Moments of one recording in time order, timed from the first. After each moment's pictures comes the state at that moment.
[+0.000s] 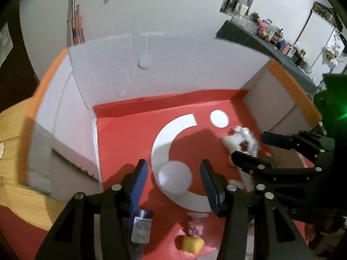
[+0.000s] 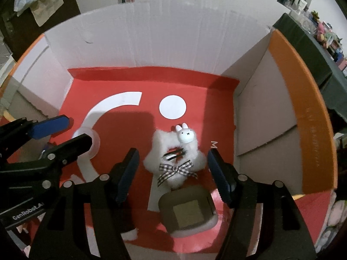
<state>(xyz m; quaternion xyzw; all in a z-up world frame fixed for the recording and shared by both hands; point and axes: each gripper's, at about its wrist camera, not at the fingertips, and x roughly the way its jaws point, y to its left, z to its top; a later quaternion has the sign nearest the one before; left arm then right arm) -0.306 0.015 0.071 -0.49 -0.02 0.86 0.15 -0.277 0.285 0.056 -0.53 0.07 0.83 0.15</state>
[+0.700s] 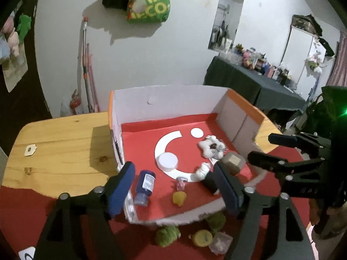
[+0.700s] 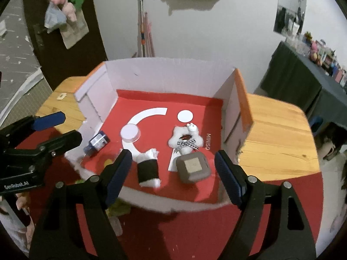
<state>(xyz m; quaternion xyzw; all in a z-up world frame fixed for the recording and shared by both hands) -0.185 -0.017 0.137 -0.36 -0.02 0.92 0.15 -0.172 0.262 0.127 -0.40 0.06 0.91 0.11</state>
